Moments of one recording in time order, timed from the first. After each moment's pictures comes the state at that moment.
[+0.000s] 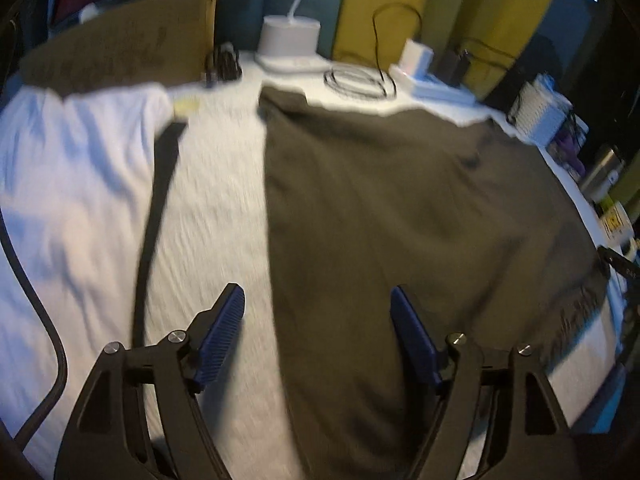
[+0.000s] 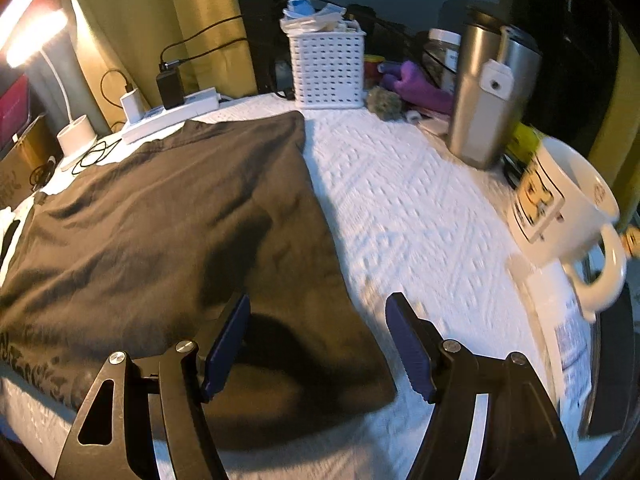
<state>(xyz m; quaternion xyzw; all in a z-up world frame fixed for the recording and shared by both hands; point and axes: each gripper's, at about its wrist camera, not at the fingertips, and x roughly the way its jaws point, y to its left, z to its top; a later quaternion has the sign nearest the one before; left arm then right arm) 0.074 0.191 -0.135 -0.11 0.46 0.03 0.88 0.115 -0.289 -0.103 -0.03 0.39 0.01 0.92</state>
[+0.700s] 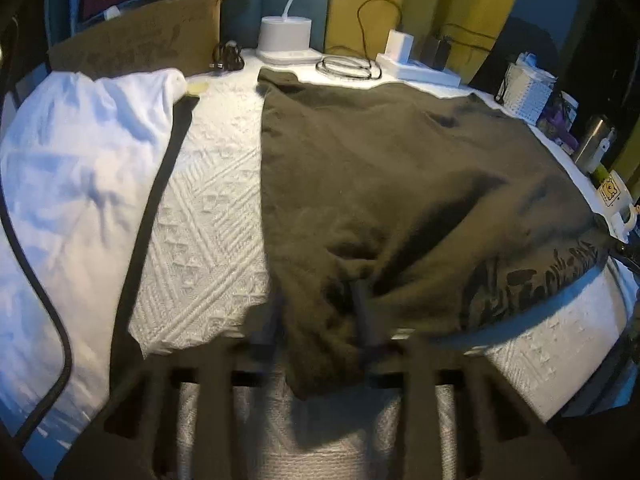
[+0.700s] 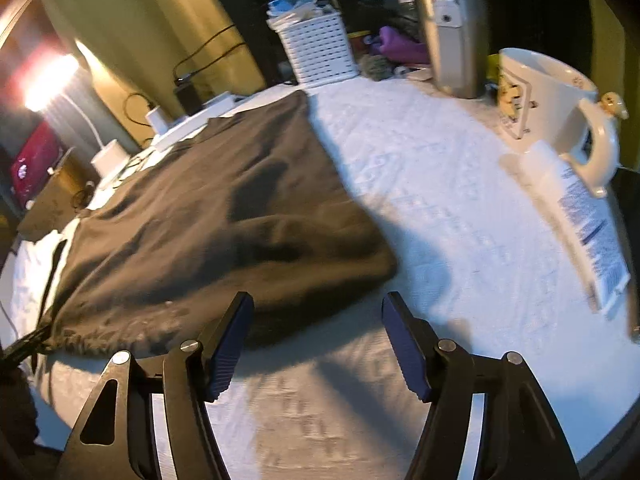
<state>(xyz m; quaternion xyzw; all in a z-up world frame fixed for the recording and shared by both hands) 0.024 0.165 -0.141 -0.09 0.44 0.04 0.89 0.061 -0.308 -0.120 0.09 0.40 0.07 0.91</state>
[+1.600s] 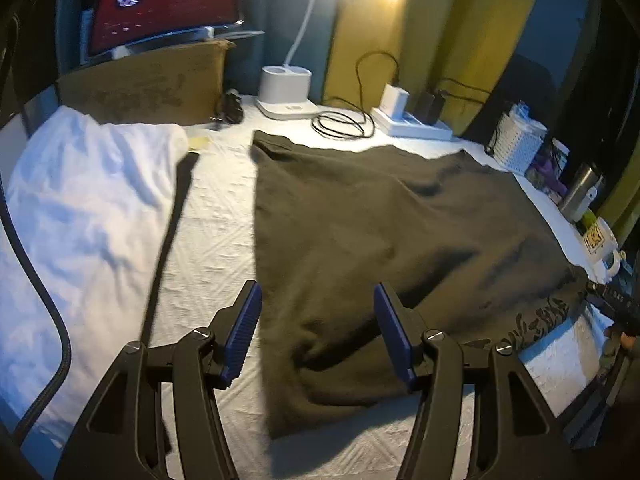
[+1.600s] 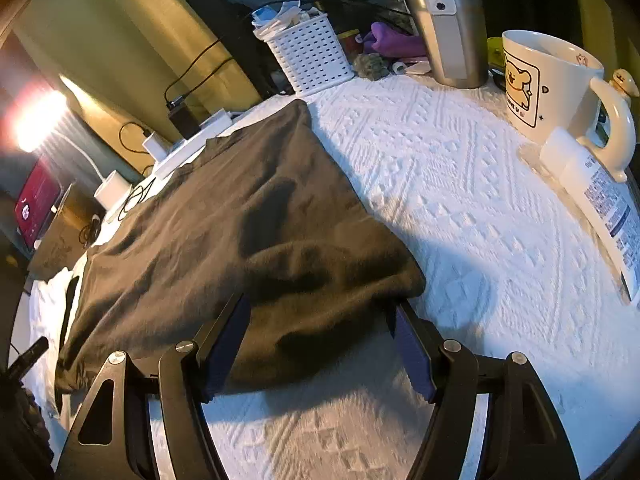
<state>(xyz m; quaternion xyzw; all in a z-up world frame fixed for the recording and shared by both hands) 0.040 0.159 -0.095 -0.11 0.39 0.05 0.91 0.081 -0.307 -0.118 0.15 0.39 0.06 0.91</state>
